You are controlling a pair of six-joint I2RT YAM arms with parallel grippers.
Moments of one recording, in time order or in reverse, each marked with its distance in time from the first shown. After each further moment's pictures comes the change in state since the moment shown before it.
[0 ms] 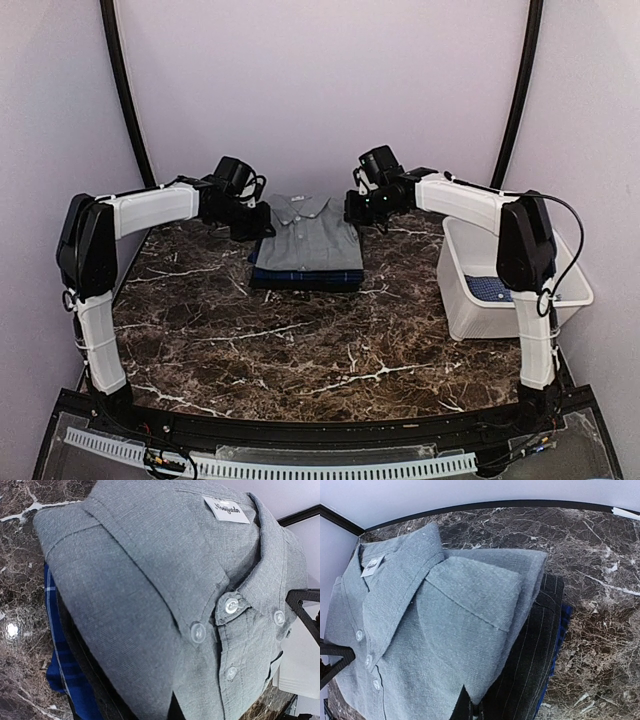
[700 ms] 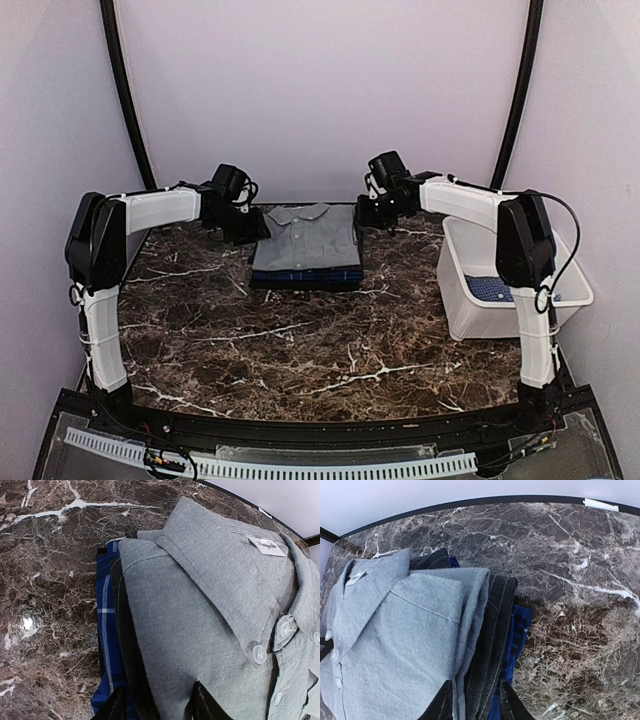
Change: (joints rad) left arm 0.062 0.093 0.022 0.024 -0.088 0.017; right arm -0.056 0.049 0.003 0.000 0.026 -0.032
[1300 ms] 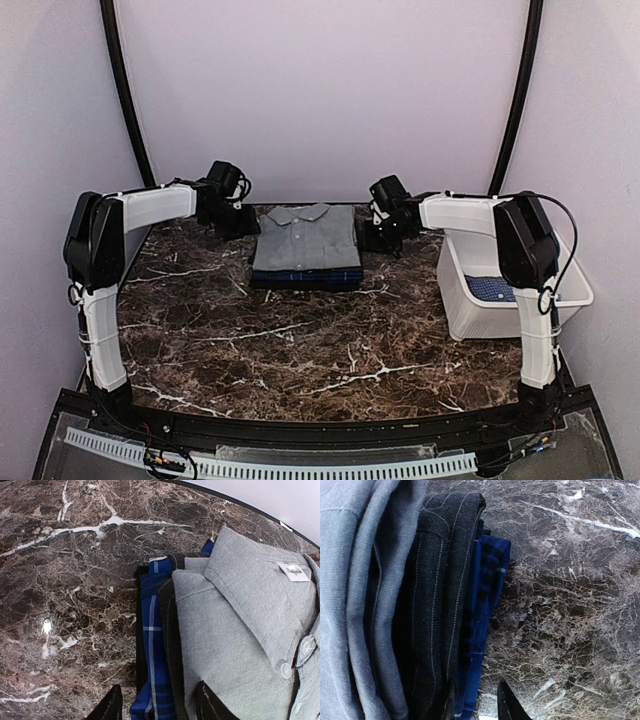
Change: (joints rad) left arm 0.026 0.000 0.017 -0.028 -0.098 0.044; right arm 0.002 -0.035 -0.223 0.049 0.002 0.007
